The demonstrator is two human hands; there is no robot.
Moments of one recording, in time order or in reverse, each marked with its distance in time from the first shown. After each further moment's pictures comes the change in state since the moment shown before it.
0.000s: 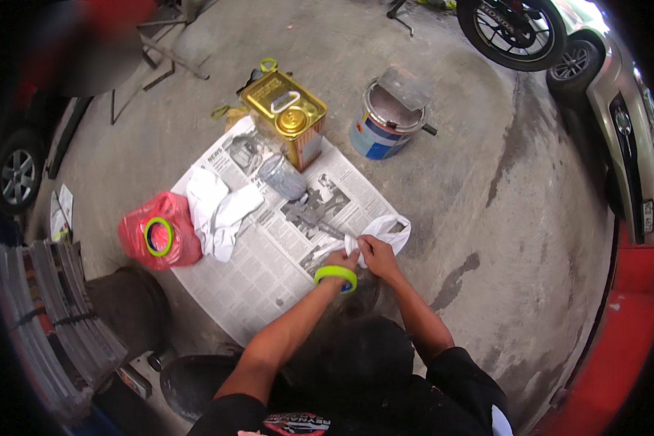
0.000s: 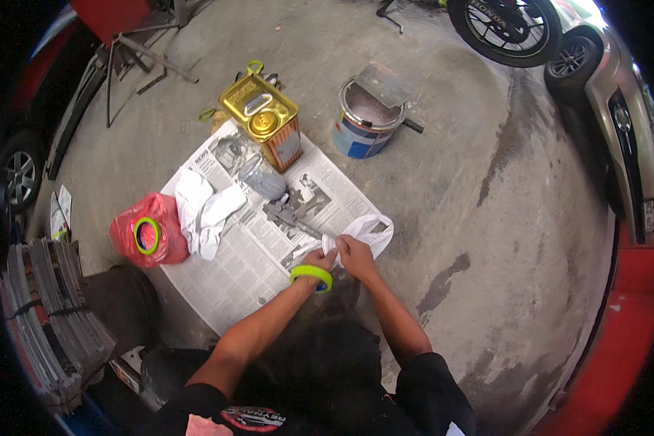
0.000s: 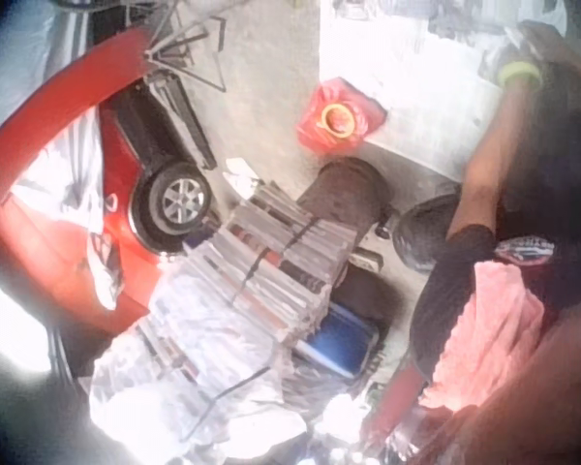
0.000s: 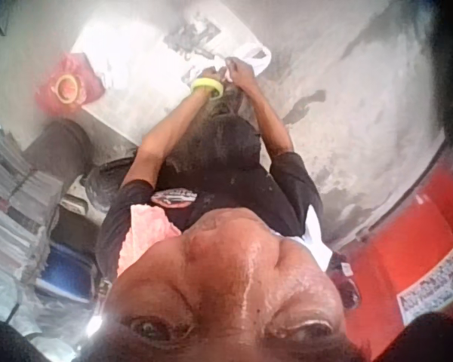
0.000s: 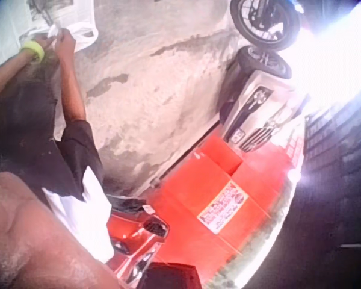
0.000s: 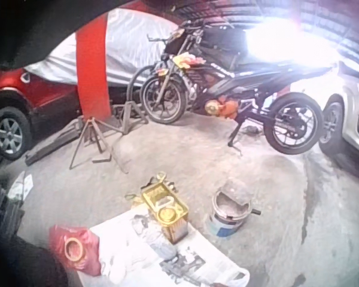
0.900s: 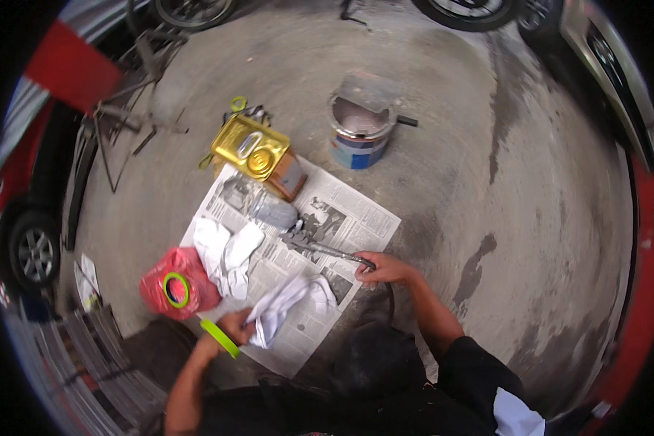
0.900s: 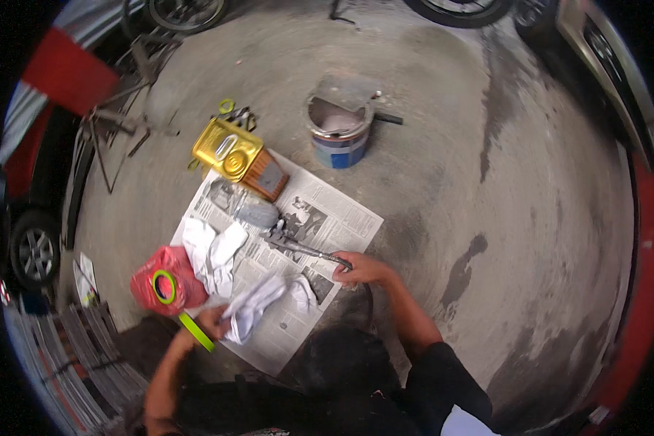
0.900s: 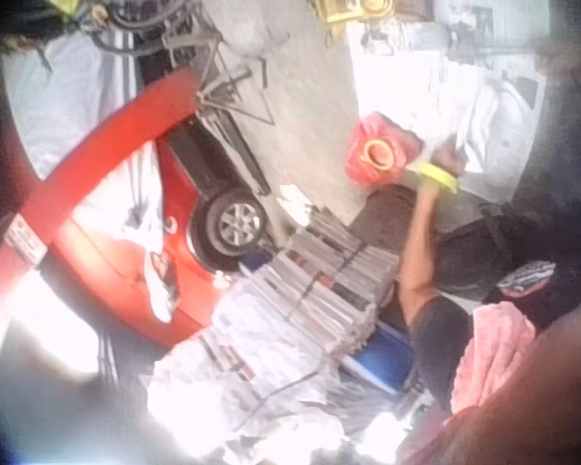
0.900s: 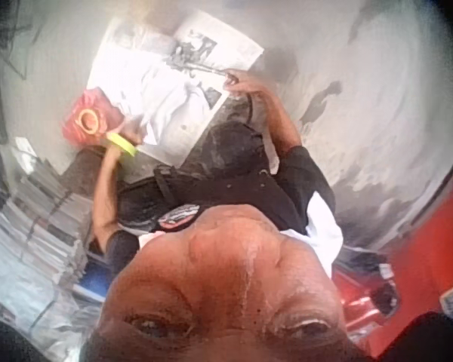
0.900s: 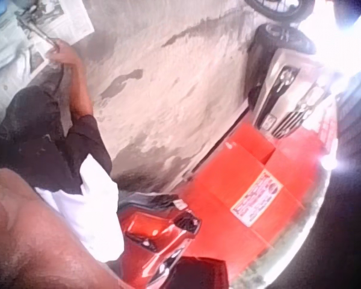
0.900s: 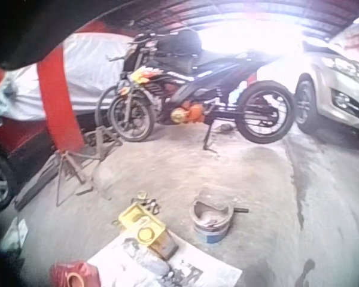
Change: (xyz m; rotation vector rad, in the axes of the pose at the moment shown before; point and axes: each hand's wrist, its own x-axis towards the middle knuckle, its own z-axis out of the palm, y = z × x) left_hand -0.167 0.127 -0.308 0.909 -0.418 0.252; right_hand 0.002 -0.009 -0.050 0.634 -0.717 0.101
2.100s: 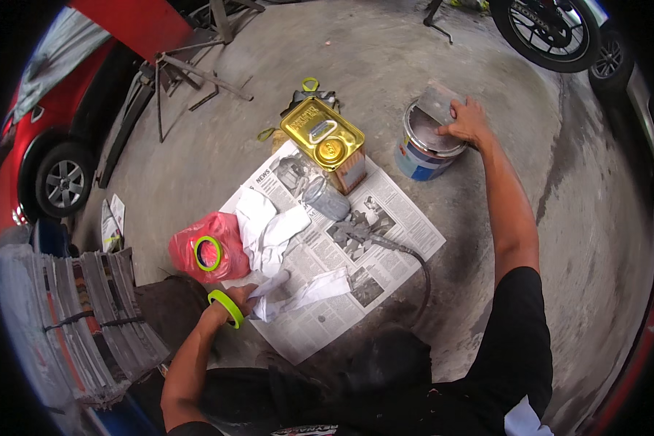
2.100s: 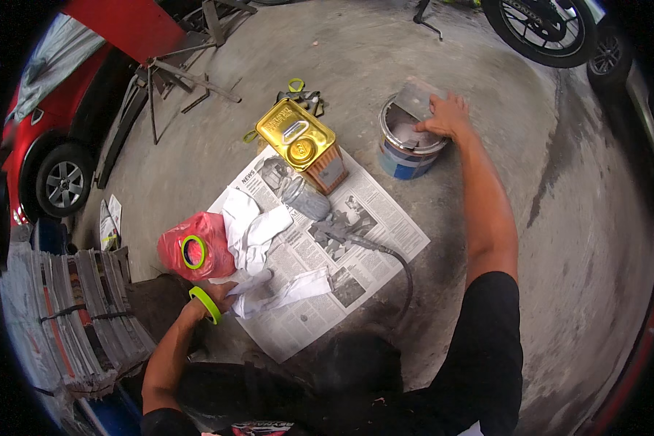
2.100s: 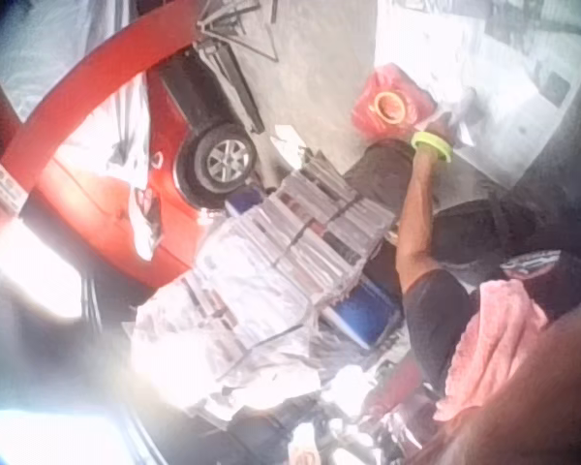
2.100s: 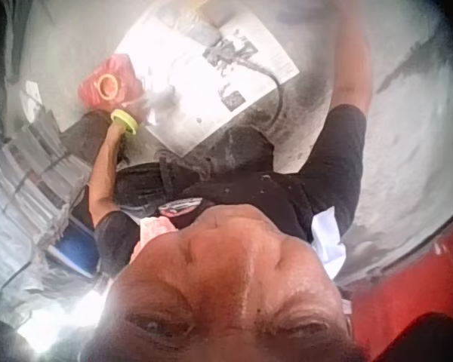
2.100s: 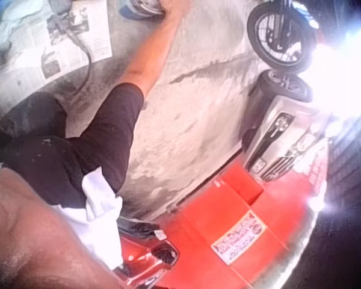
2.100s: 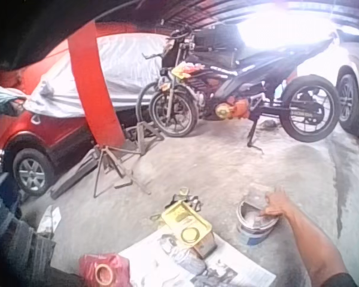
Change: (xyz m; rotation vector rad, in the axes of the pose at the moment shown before) left_hand -0.018 -0.033 -0.013 0.176 0.059 -0.356; right_hand 0.105 -0.262 -0.216 -1.418 0.890 0.058
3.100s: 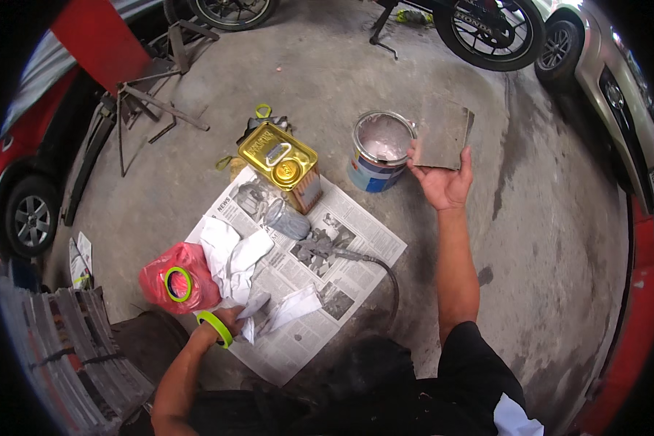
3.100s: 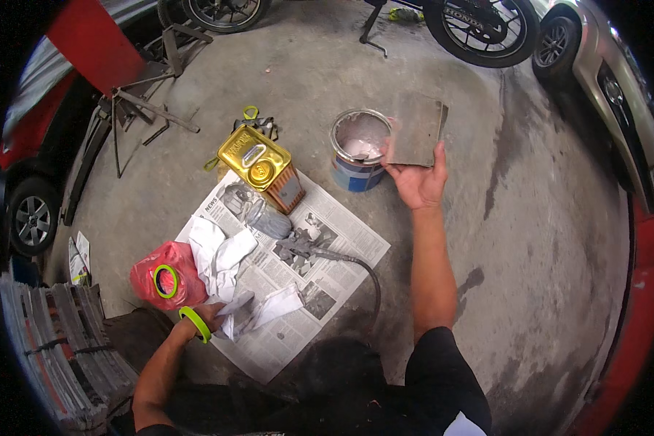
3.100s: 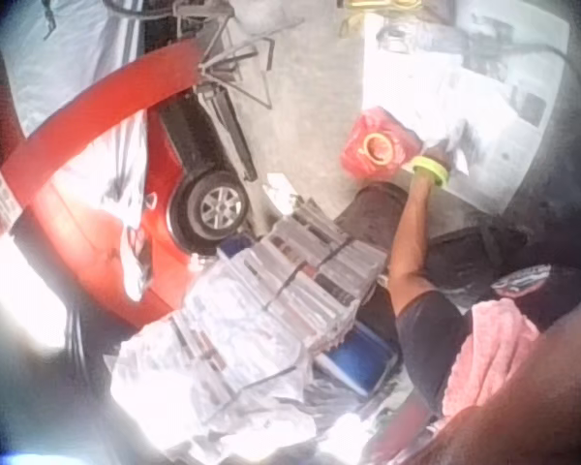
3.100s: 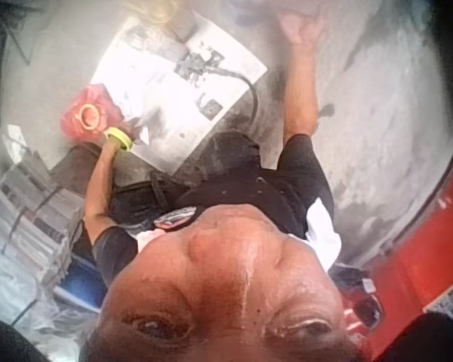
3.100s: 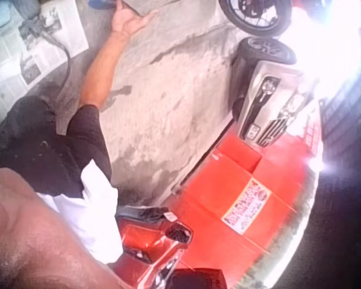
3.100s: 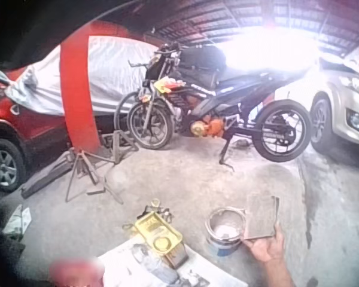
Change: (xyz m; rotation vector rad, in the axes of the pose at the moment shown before) left_hand 0.038 -0.003 0.020 0.129 -0.056 0.117; right_hand -0.147 -0.013 -0.006 2.471 0.037 -0.201
